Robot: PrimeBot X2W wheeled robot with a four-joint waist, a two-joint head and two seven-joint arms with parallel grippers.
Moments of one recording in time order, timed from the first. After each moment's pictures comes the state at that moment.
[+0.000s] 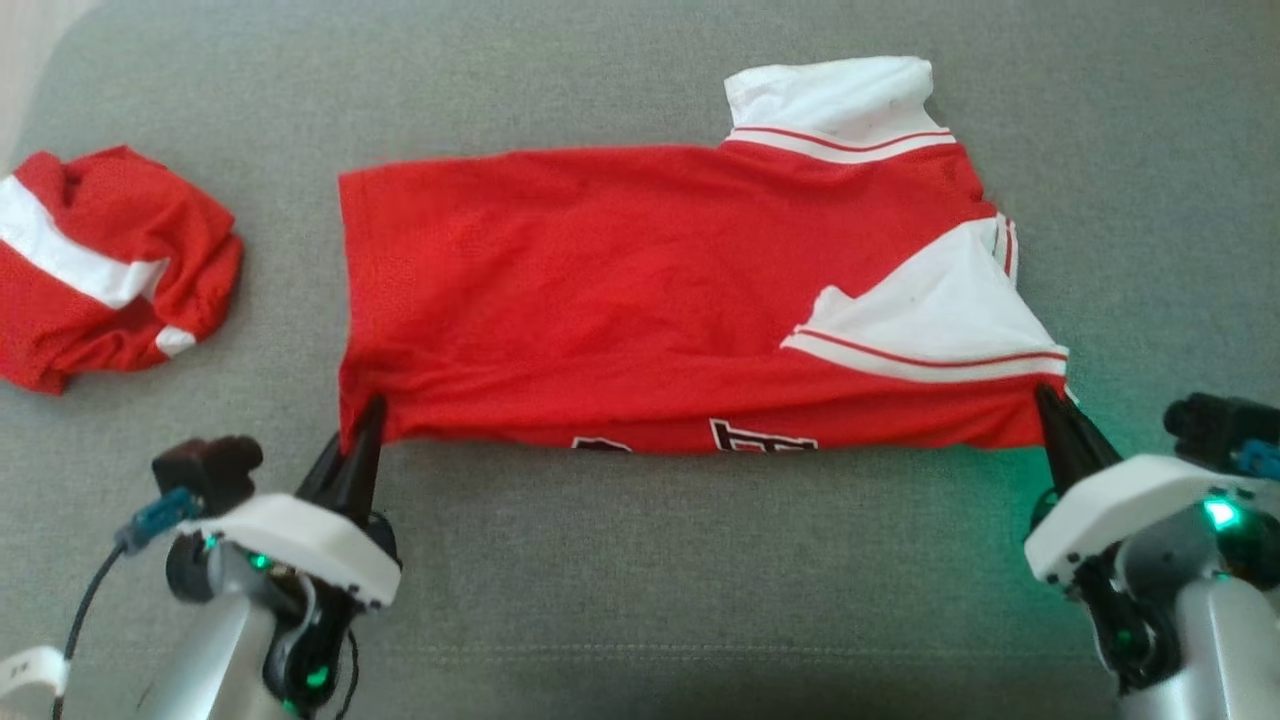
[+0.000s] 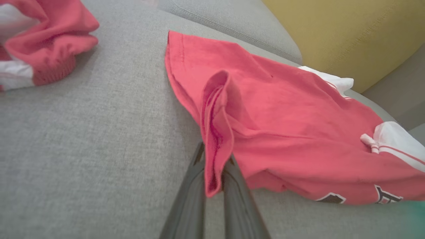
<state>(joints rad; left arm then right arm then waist) -0.23 0.23 -0.32 0.45 -0.65 -0.11 -0.17 -0.10 -0.04 -0.11 0.15 0.30 0.13 0.31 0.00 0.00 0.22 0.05</state>
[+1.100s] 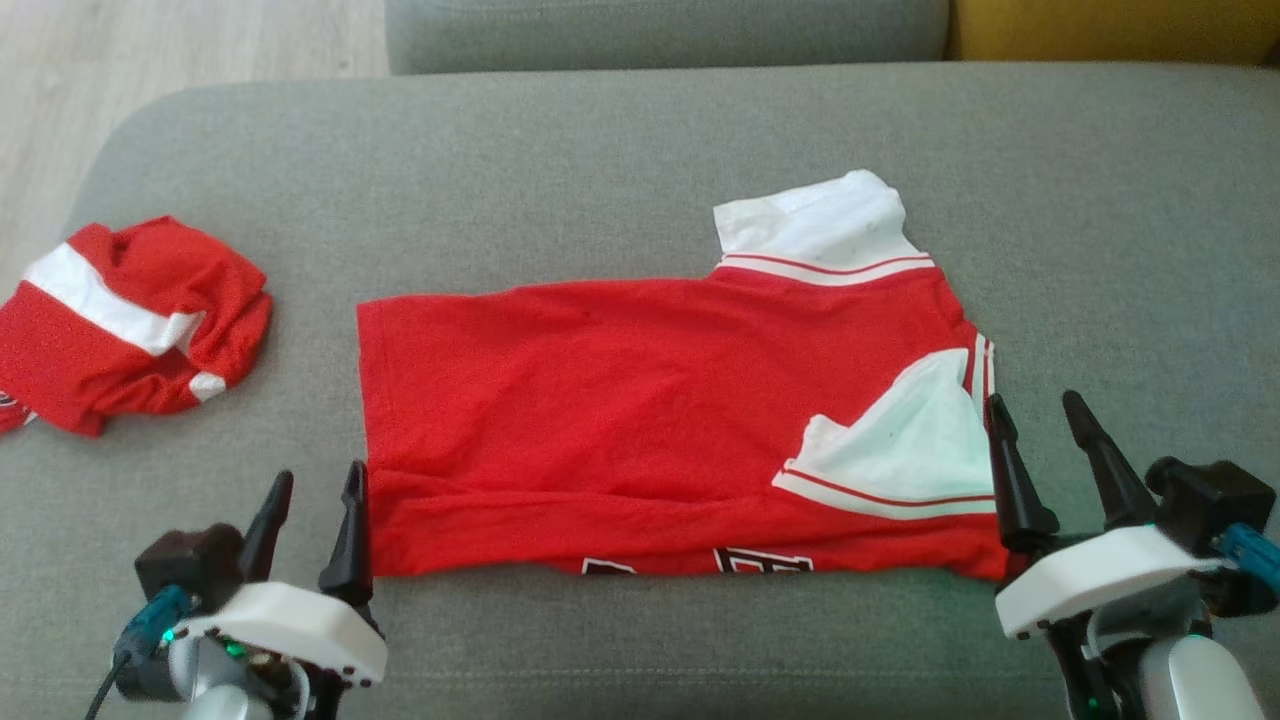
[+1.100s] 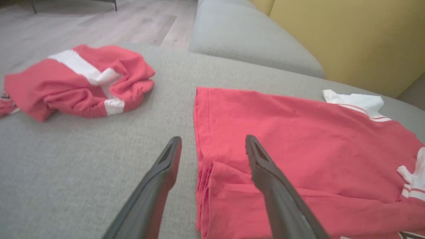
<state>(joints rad) 0.00 0.29 -0.32 0.19 -0.54 0.15 -0.19 0.04 -0.04 -0.01 -0.01 0.21 0.13 0.09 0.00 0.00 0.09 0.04</state>
